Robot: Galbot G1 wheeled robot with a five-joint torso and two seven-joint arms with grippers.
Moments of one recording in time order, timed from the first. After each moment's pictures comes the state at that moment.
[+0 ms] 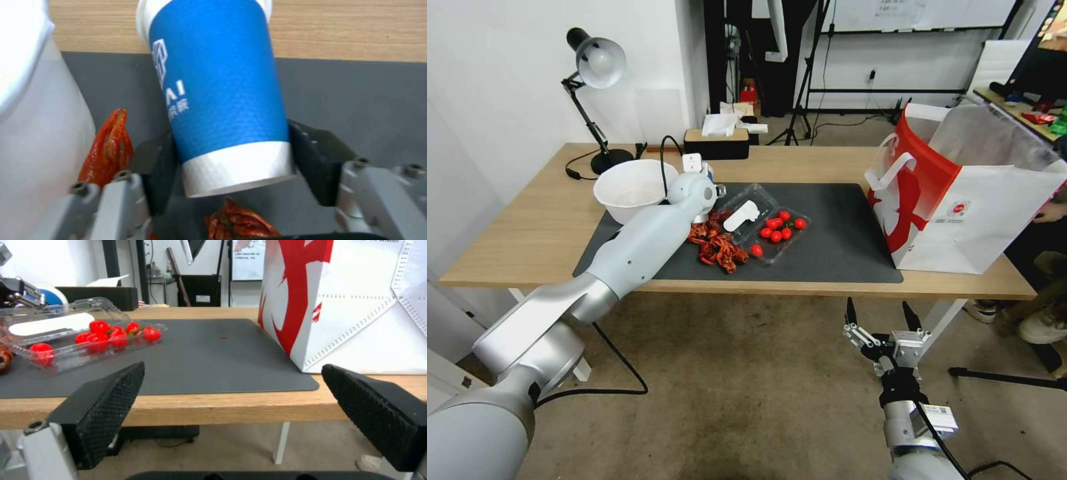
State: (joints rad) left arm 0.10 -1.28 0.34 -1.05 -1.26 0.55 -0.71; right arm -1.70 1.13 0.30 2.15 0.18 0.19 0.49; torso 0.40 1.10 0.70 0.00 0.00
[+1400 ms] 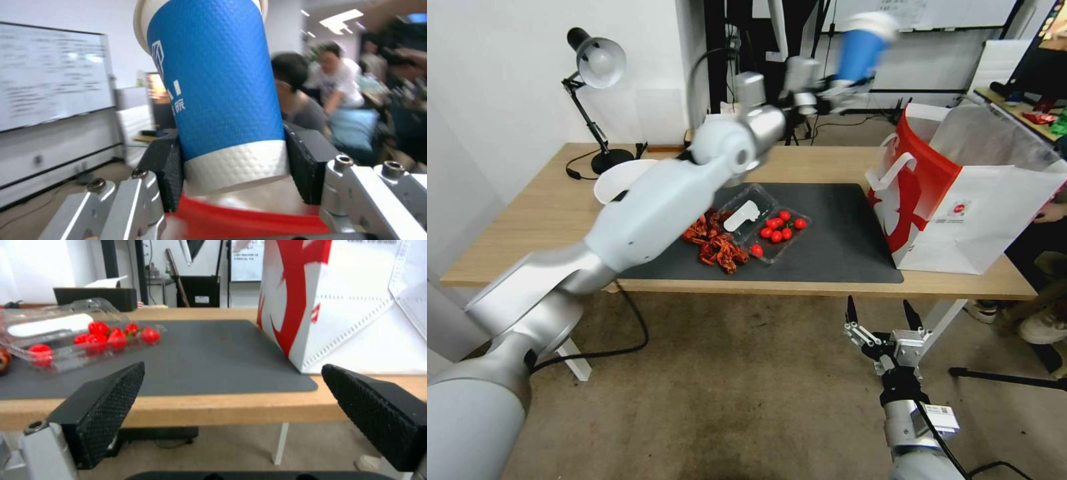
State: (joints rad) left arm -0.13 -1.37 0.51 -1.34 -1.10 0.17 0.22; right arm -1.70 1.14 0.31 2.15 0.17 0.19 0.49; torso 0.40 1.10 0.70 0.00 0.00
